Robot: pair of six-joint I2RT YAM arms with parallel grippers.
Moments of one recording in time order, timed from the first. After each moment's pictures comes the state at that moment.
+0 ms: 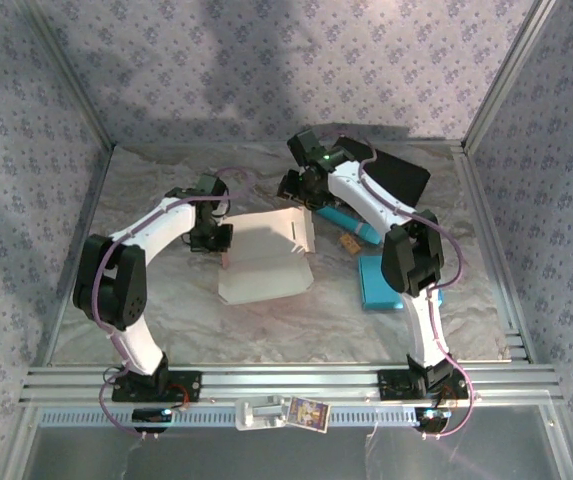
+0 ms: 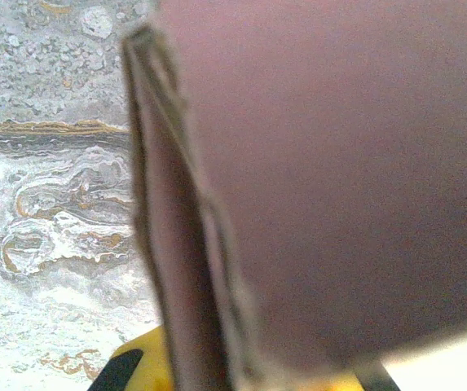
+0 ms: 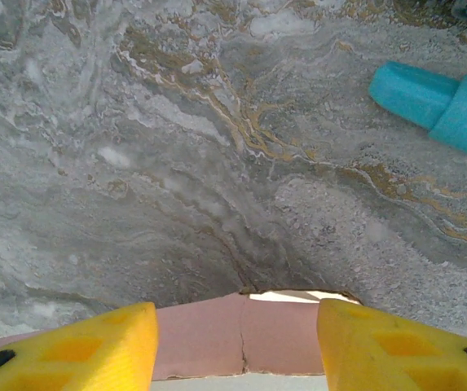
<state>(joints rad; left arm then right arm) -0.37 1.74 1.26 -0.89 0.07 -0.33 0.56 2.13 2.00 -0.93 -0.11 0.79</state>
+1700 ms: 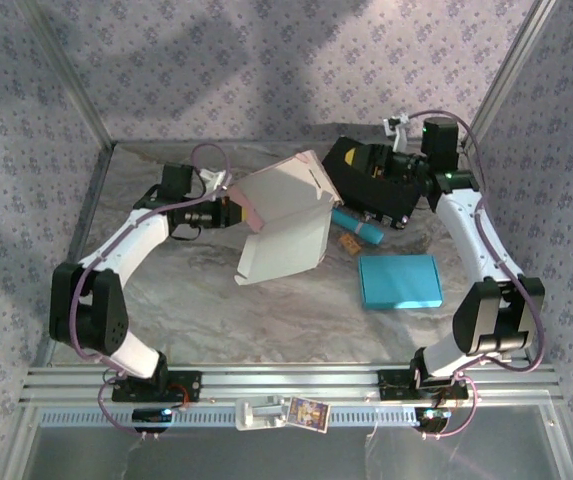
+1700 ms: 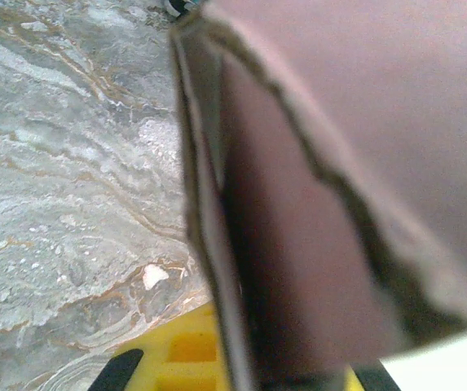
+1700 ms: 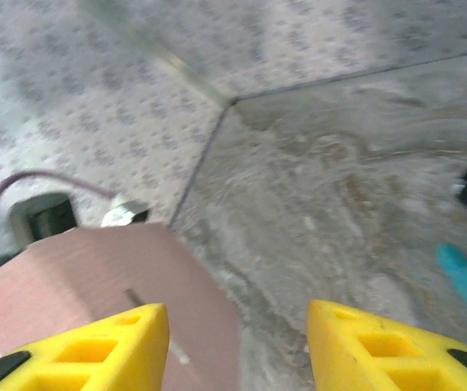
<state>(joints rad) -0.24 1.56 1.14 -0.43 0.75 -0.26 0.09 1.52 1.41 -0.36 -0.91 0.44</state>
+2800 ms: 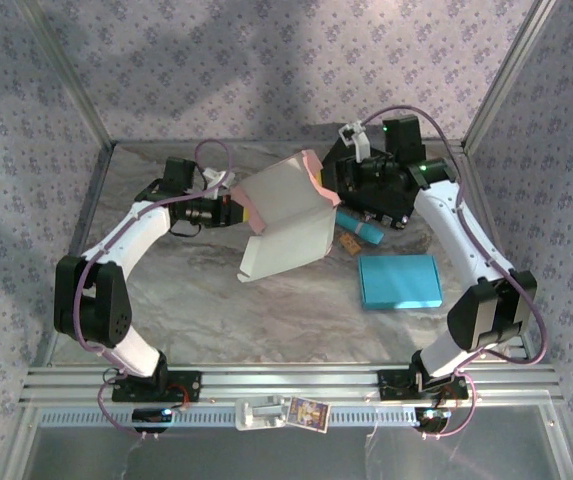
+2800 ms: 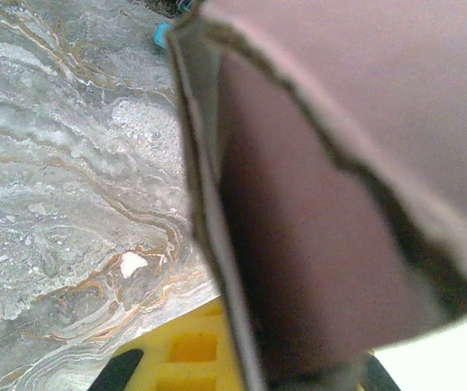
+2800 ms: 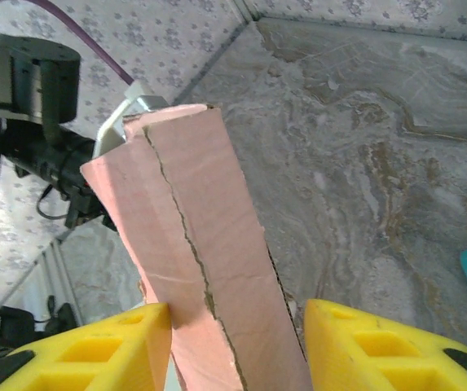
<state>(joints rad) -0.24 1.59 1.21 -0.55 0.80 -0.22 0.28 1.56 1.56 -0.65 -0.75 0.07</state>
